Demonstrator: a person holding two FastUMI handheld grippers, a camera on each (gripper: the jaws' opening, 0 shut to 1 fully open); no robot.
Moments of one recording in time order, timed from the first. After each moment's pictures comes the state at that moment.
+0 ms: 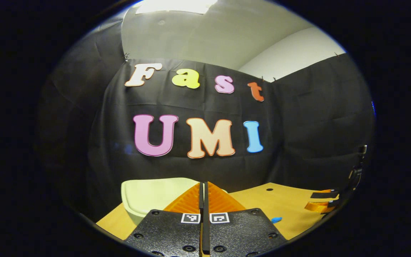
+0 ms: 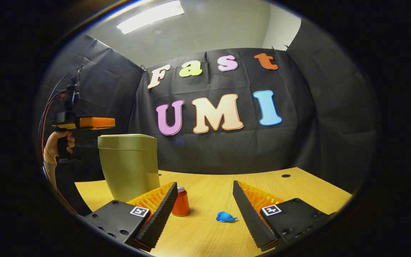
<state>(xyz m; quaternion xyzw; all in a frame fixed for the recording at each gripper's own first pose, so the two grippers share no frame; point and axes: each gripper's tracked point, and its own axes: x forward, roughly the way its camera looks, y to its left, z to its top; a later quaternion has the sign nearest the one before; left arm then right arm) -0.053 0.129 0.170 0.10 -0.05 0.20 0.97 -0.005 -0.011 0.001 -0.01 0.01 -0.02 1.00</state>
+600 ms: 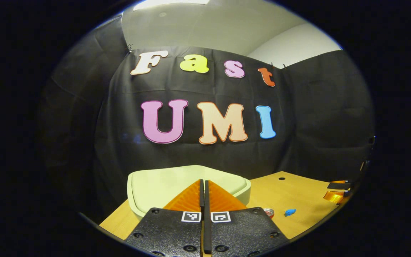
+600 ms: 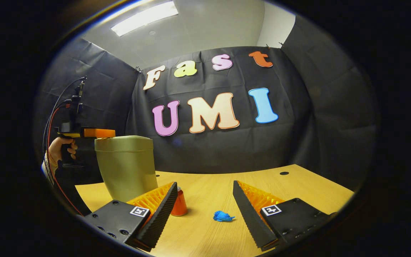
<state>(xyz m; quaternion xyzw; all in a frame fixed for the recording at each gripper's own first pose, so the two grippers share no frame) -0.044 0.156 0.144 0.09 -0.01 0.22 0.97 -0.005 -0.027 0.000 0.01 0.01 -0.03 1.00</state>
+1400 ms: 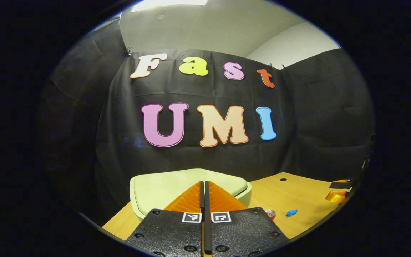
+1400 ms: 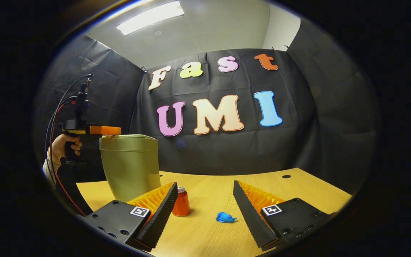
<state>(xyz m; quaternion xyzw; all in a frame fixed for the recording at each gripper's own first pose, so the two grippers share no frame) -0.046 0.159 0.161 0.10 -0.03 0.23 0.97 -0.008 -0.013 0.007 -0.01 0.00 -0.01 1.00</state>
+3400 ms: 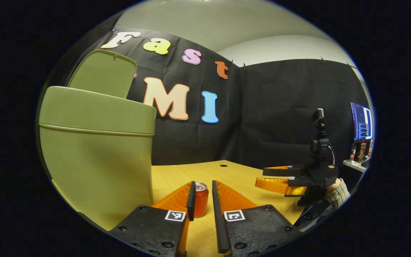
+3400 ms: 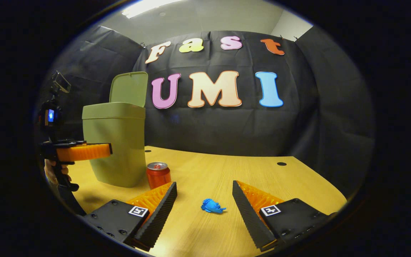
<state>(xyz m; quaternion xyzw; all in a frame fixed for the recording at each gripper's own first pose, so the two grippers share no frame) -0.011 0.024 0.003 0.04 0.01 0.00 1.00 0.032 -0.046 -0.069 -0.05 0.12 -0.03 0.99</state>
